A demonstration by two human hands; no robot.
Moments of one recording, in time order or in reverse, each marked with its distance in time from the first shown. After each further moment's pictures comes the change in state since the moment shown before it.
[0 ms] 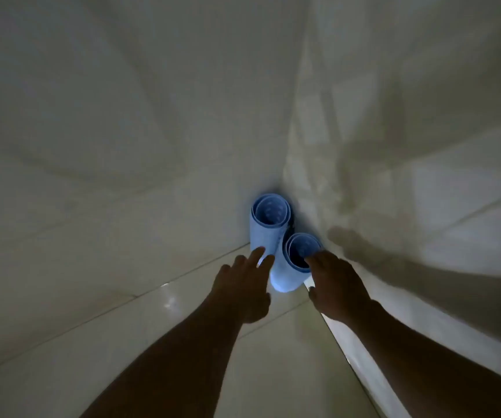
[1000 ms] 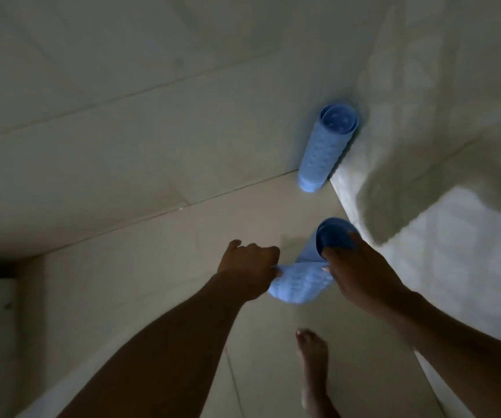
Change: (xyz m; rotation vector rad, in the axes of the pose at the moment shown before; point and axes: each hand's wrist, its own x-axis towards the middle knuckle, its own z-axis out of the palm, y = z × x) left_hand -0.179 -0.056 0.138 -0.042 -0.004 -0.113; right_hand -0.159 -0.110 0.074 -0.145 0.200 -0.451
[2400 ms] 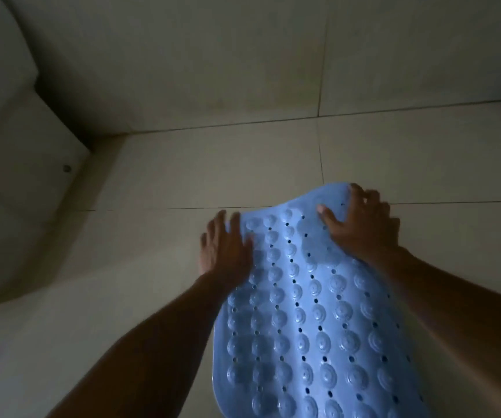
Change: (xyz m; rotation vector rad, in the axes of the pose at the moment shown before) left_hand -0.013 -0.329 0.495 -0.194 0.643 -0.704; right_hand 0.126 -0.277 0.429 0.327 0.085 0.385
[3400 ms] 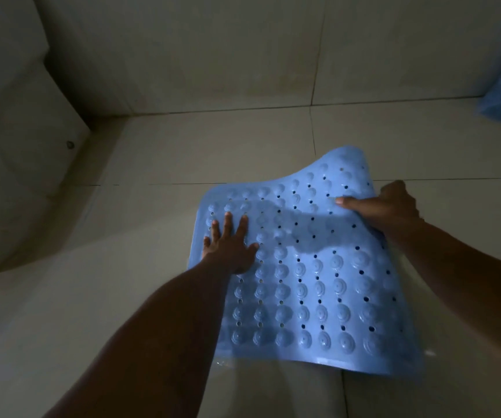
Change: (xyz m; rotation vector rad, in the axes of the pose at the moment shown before) left_hand -0.045 -0.022 0.012 0.020 -0.483 0.011; right_hand -0.050 0.026 -0.049 0.399 -0.165 0.468
